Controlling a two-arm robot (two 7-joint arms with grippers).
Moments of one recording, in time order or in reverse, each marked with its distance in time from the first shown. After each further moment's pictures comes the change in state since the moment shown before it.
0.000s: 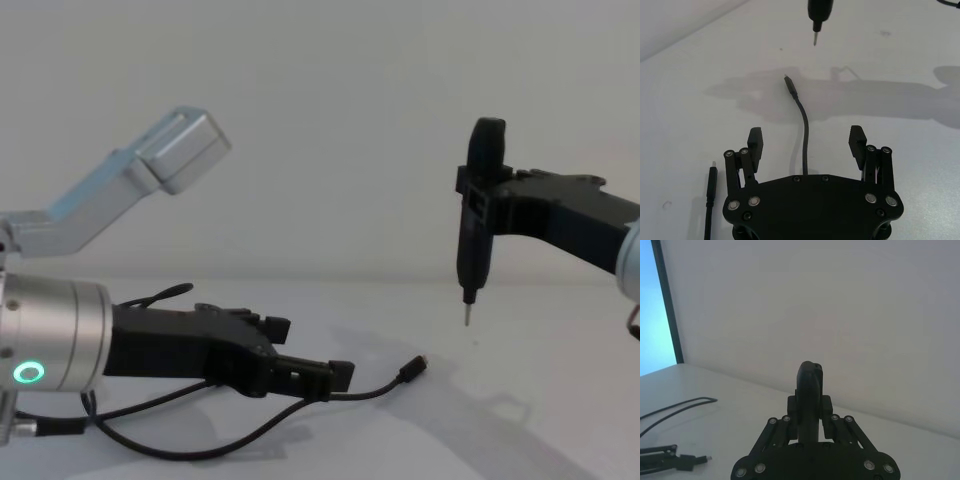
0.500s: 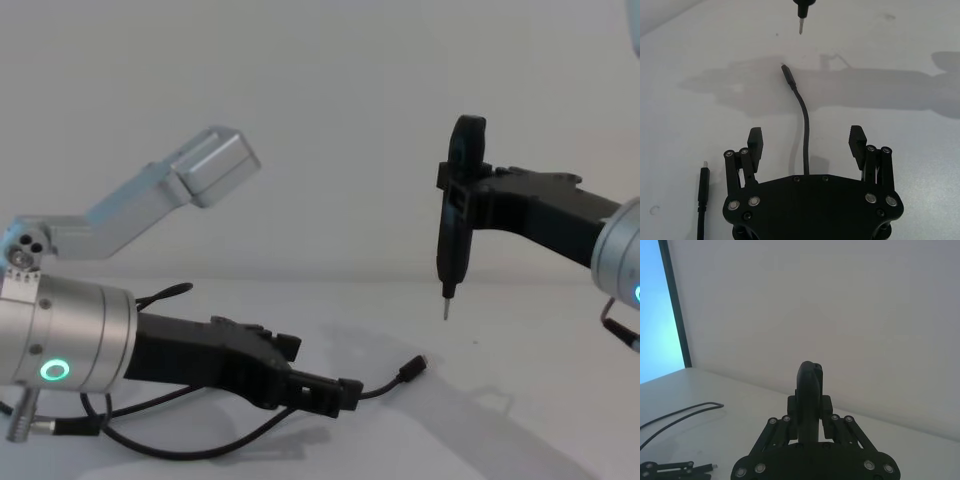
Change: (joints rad) left arm -0.063 -0.019 0.050 0.053 0.013 0.061 -0.015; right arm 0.044 -0.029 0.003 0.064 0.014 -0.018 0.044
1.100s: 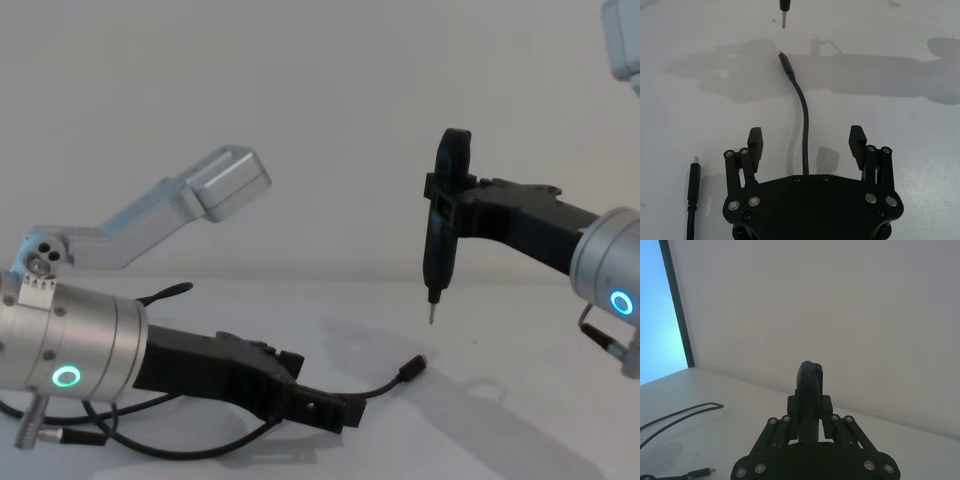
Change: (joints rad) left arm -0.027 -0.010 0.028 0.032 -0.009 0.037 -0.003; right arm 0.057 -0.032 0.010 0.108 0.011 -0.035 0.050
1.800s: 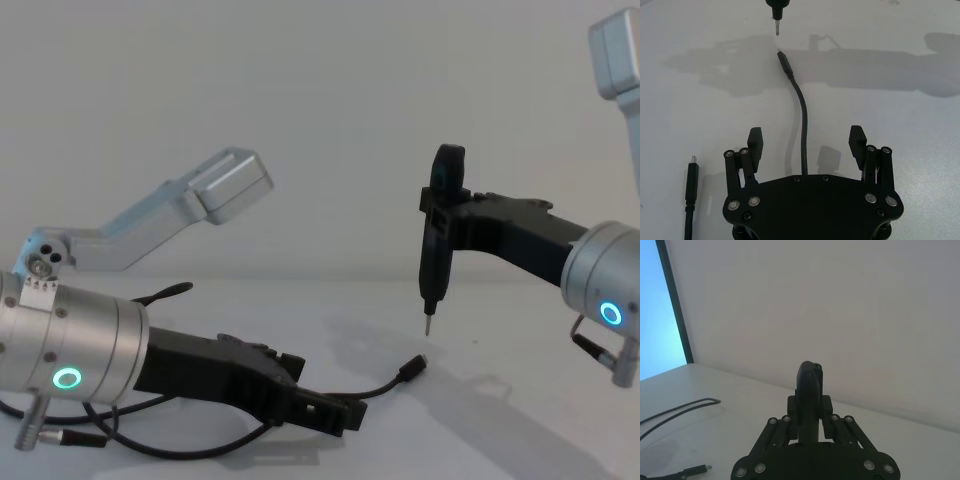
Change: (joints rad) left arm -0.005 0.004 0.010 0.001 -0.003 0.001 0.001; right arm 0.024 -0.020 0.012 0.060 -0.006 -0.008 0.022
